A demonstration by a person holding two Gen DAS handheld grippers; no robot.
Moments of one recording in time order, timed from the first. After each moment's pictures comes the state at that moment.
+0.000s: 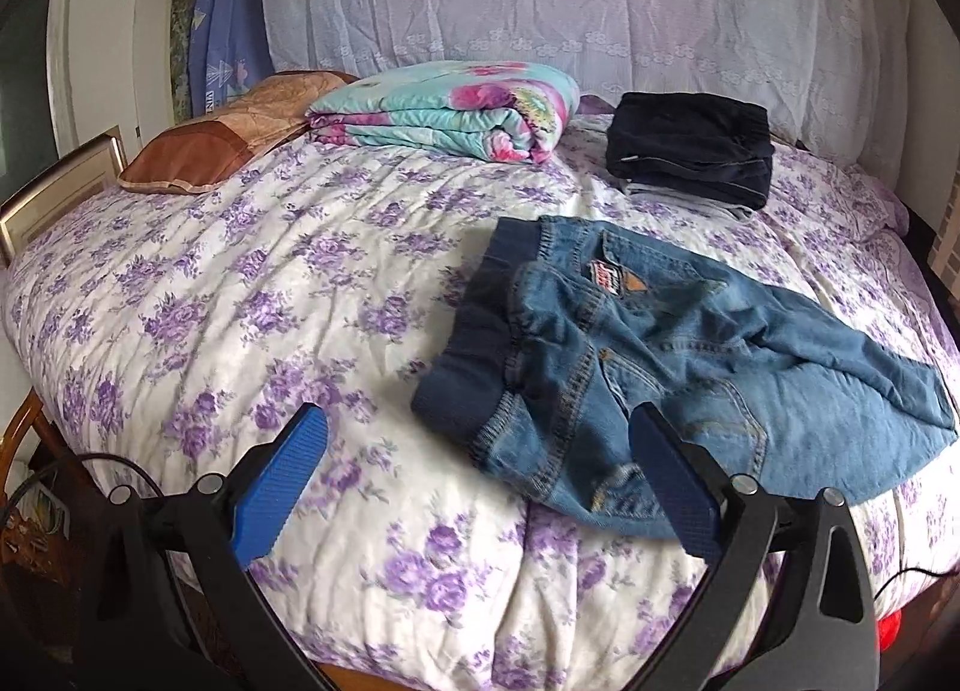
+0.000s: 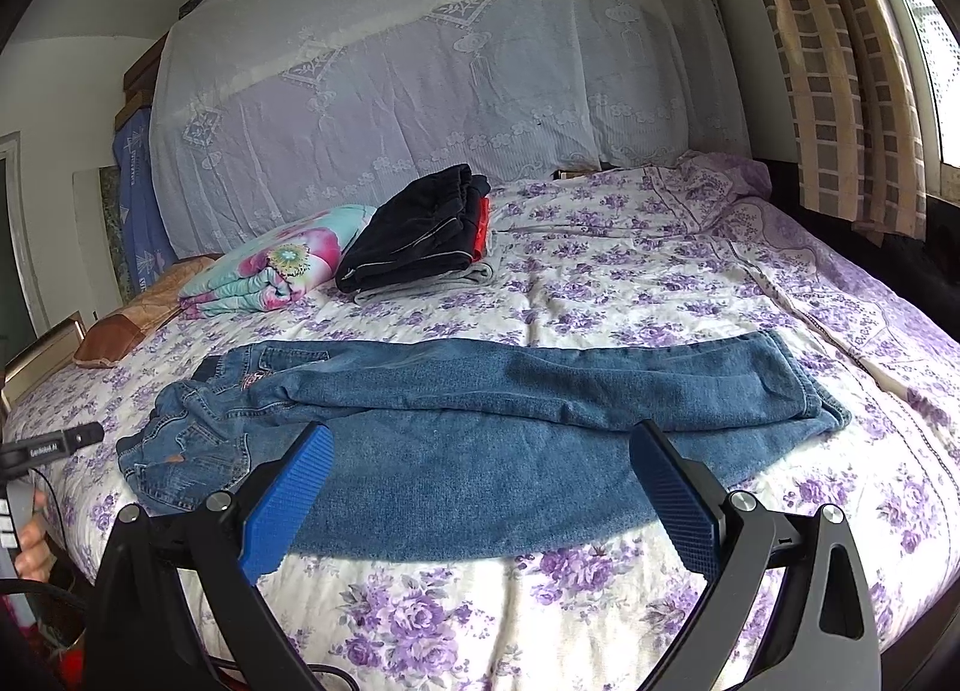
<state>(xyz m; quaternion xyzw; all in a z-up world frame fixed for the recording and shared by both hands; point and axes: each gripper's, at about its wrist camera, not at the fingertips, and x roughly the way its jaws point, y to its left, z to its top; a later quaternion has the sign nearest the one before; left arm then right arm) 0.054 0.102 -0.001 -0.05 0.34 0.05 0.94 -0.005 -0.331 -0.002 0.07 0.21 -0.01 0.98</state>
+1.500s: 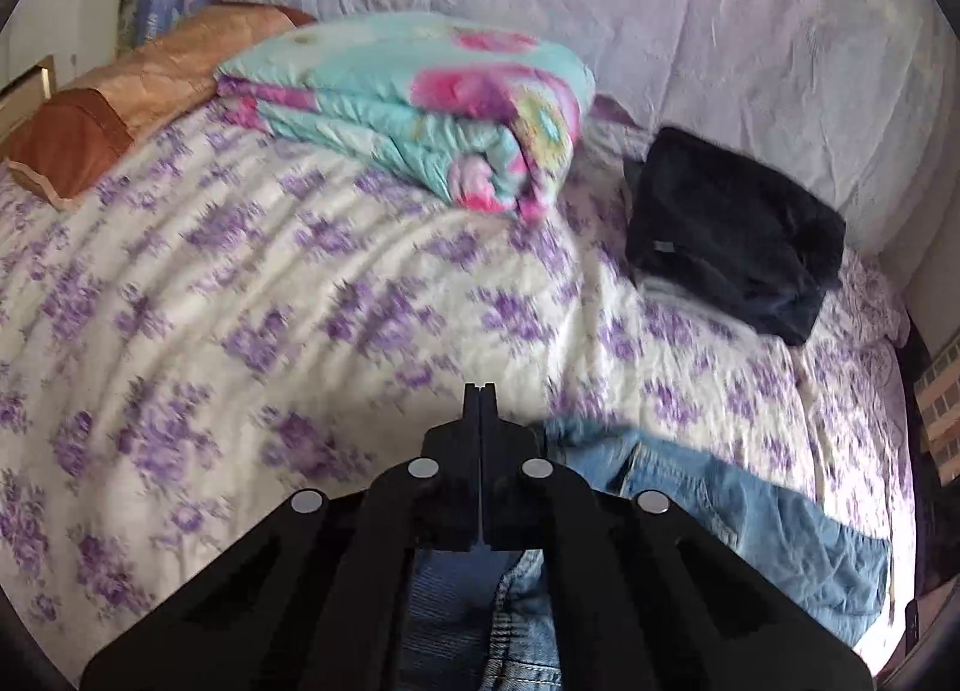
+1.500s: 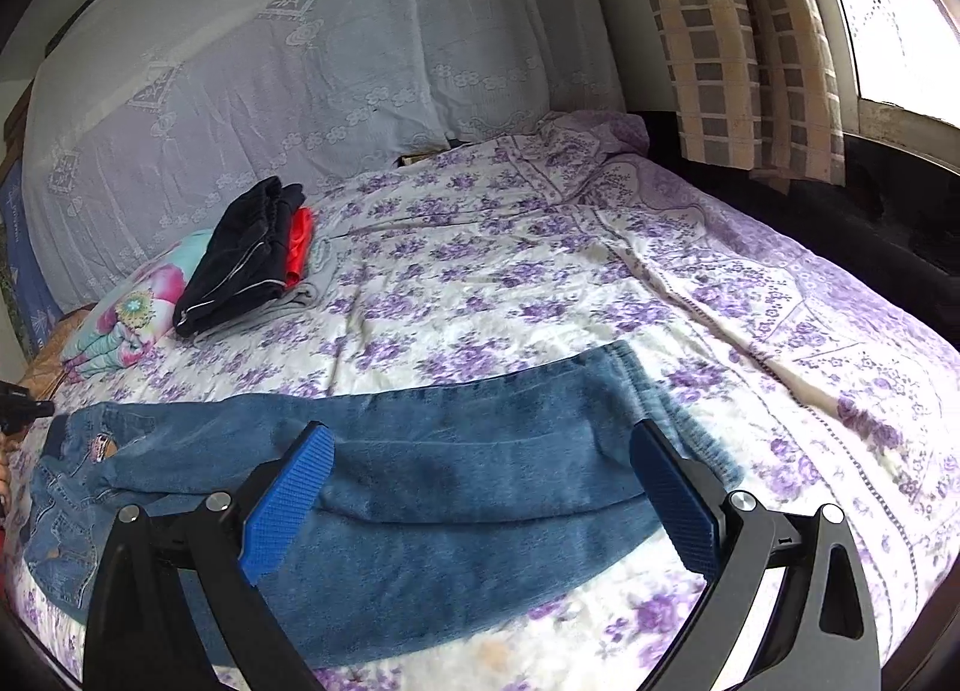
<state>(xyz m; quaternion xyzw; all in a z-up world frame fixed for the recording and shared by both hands) 0.283 0.135 0.030 -0.15 0.38 0.01 0.91 0.059 -0.474 0.001 0.12 0.24 -0.15 0.95</state>
